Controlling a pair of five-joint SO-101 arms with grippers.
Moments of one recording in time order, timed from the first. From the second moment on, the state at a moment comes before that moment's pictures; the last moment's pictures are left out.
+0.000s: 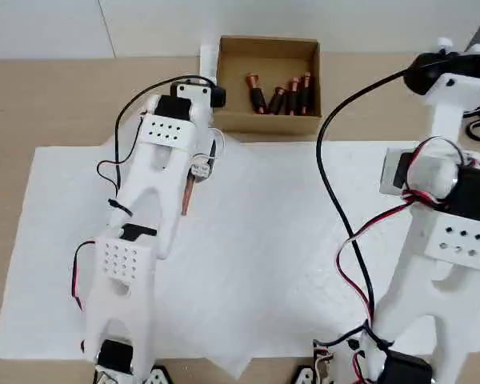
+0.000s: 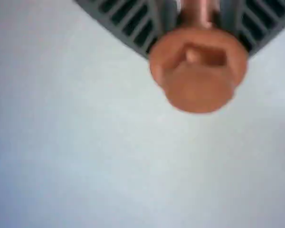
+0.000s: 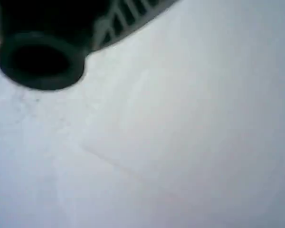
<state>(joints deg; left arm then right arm) 9.2 45.3 -46.3 99.3 8.7 11.7 -22.5 -12.0 98.7 4.3</state>
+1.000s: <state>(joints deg) 3.9 -9.4 -17.5 99.4 8.7 -5.5 -64.7 22.9 76.0 1.2</state>
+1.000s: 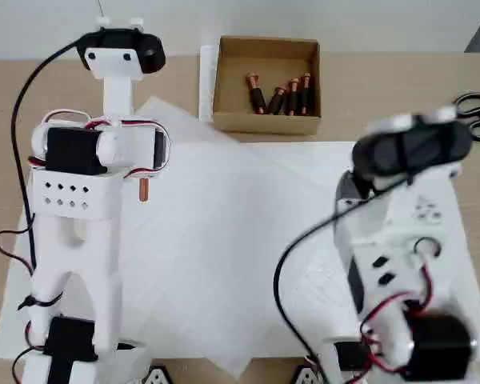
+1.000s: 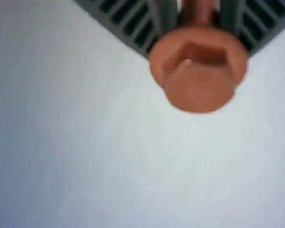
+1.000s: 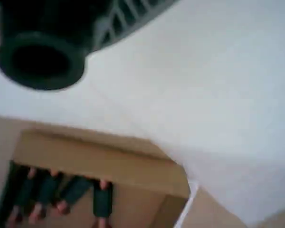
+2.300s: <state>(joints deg) 8.4 -9.8 -17.4 97.1 8.7 -17.8 -102.9 96.0 20.9 -7.4</state>
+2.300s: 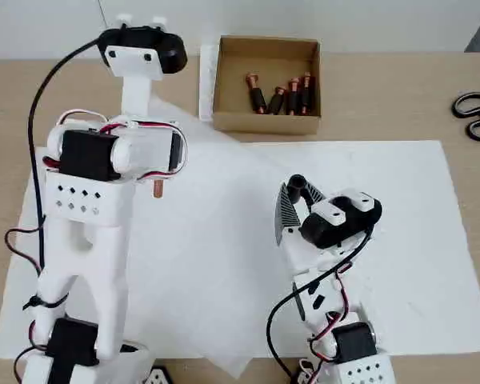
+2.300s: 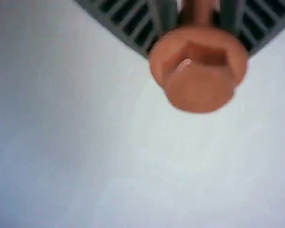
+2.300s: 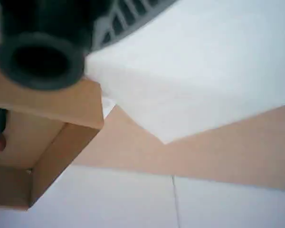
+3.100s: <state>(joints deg) 24.5 -10.2 -30.7 87.4 10.9 -25.0 -102.9 96.0 10.7 -7.8</state>
